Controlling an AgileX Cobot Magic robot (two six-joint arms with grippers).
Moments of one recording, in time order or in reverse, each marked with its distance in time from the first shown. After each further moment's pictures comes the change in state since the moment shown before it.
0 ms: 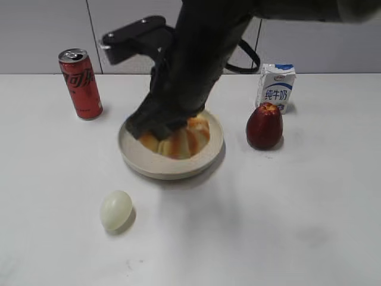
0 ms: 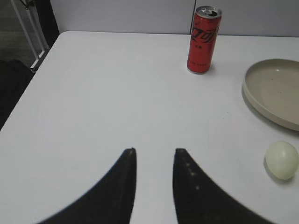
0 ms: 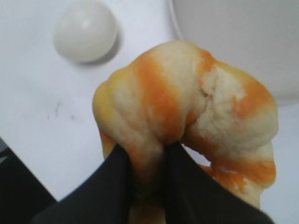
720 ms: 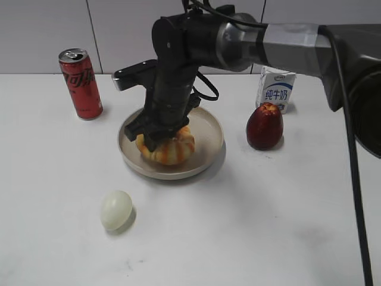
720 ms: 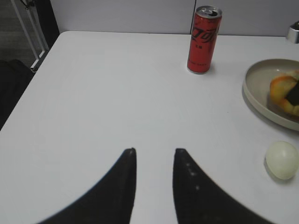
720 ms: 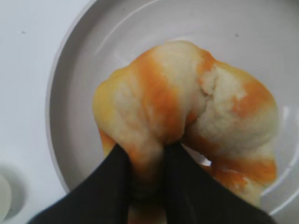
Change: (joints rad) left arm 0.000 0.000 0.000 0.000 0.000 0.000; right arm -0.104 0.473 -0.409 0.057 0.057 0.003
